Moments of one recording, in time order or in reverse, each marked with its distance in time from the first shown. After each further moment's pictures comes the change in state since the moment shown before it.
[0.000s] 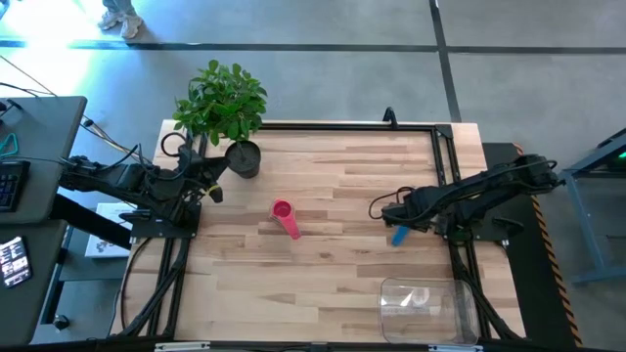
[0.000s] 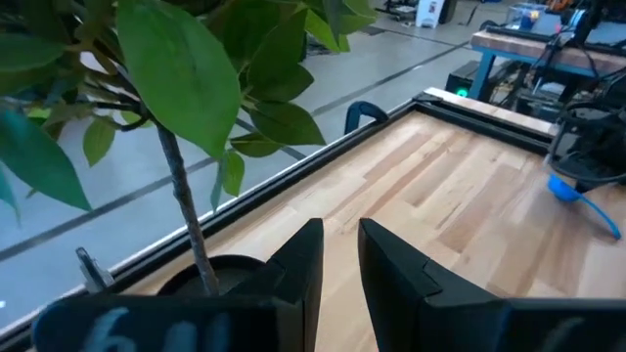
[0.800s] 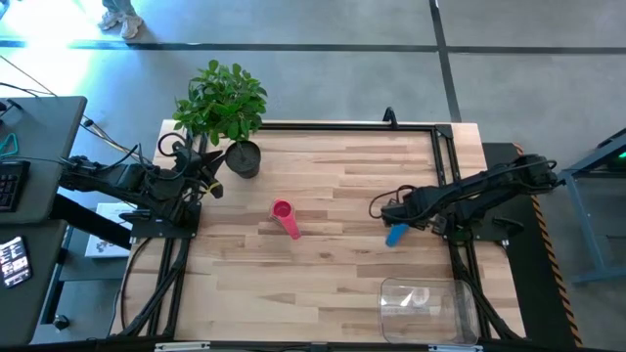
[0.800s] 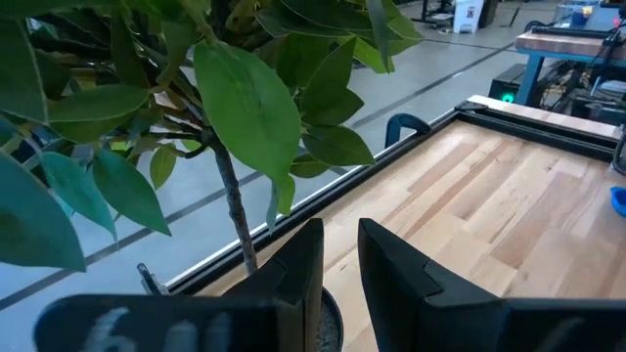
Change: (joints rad) left arm 0.000 0.000 0.000 -0.001 -0.113 0.067; right arm -0.002 0.003 -0.001 0.015 0.067 0.052
